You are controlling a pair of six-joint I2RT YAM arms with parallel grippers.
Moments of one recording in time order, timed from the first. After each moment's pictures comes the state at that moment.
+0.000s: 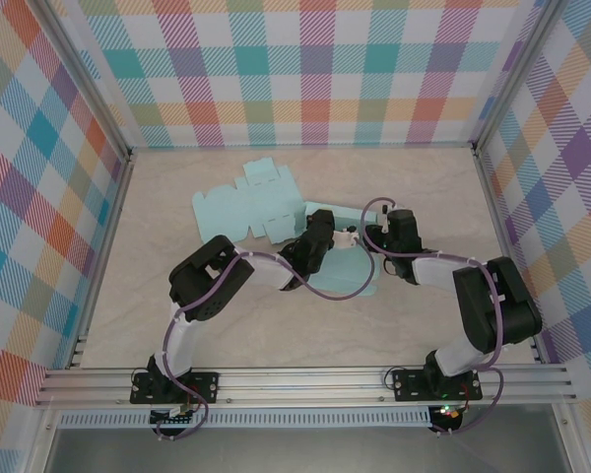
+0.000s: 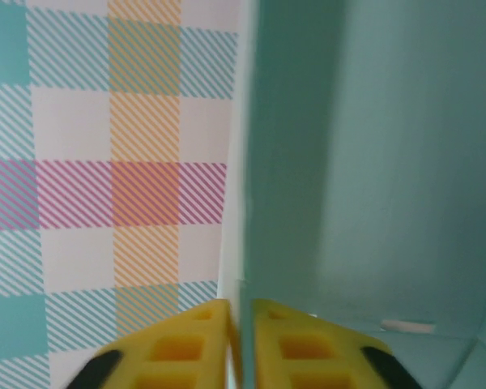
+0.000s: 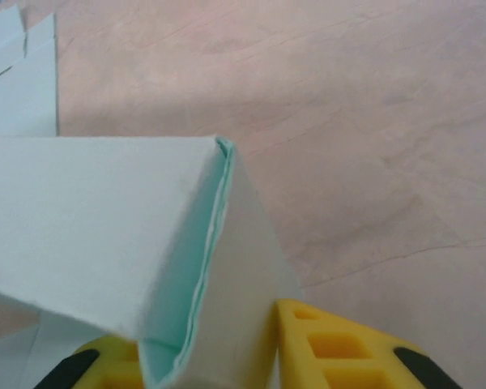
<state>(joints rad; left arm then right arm) -0.88 2.11 1.15 0.68 -0.57 1.26 0.31 1.56 0.63 0.29 -0.01 0.42</state>
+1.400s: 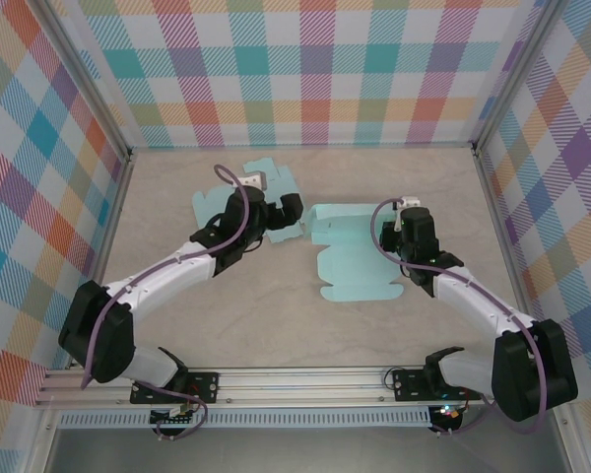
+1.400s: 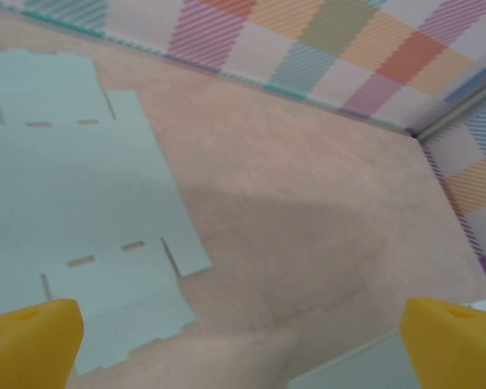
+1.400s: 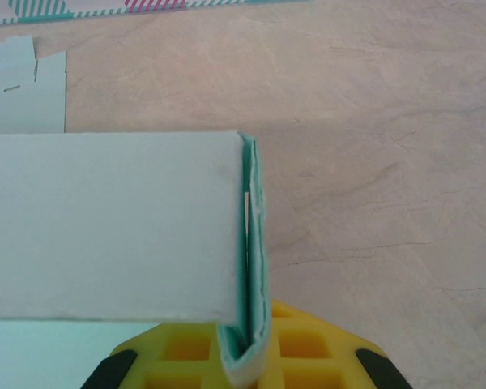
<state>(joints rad) -0.64 1.44 1.02 -0.03 -0.16 -0.65 0.33 1.19 0.65 -0.05 0.14 0.21</state>
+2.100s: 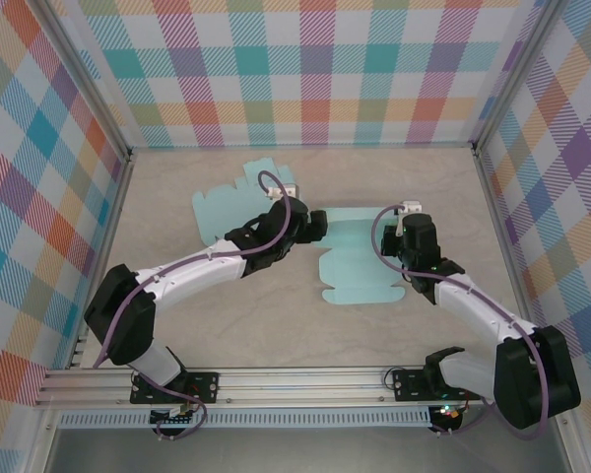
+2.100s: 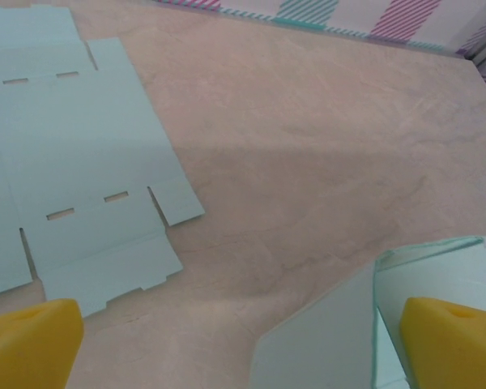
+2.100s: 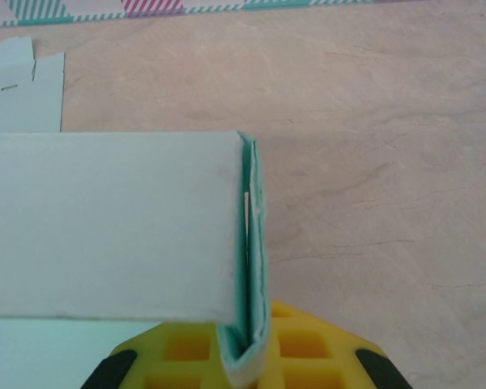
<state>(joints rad) -0.81 1.58 1.16 -0.21 -0.39 -0.63 0.33 1.15 0.59 0.01 0.15 0.20</state>
